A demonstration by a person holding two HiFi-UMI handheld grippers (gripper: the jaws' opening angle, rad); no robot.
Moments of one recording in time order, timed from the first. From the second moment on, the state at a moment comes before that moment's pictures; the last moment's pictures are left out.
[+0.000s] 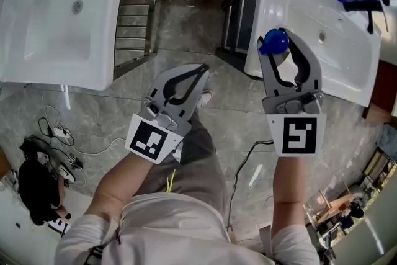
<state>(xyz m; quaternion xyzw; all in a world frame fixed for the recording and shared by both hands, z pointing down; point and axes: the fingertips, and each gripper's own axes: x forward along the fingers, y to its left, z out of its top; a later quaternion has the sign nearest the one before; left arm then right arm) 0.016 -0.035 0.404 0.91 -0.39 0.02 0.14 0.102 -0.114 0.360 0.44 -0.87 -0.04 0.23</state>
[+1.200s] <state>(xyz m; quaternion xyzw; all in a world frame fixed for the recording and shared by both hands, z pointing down) 0.066 -0.031 0.416 0.91 -0.38 0.05 0.14 0.174 -0.109 0.347 0.46 -0.88 0.04 0.02</state>
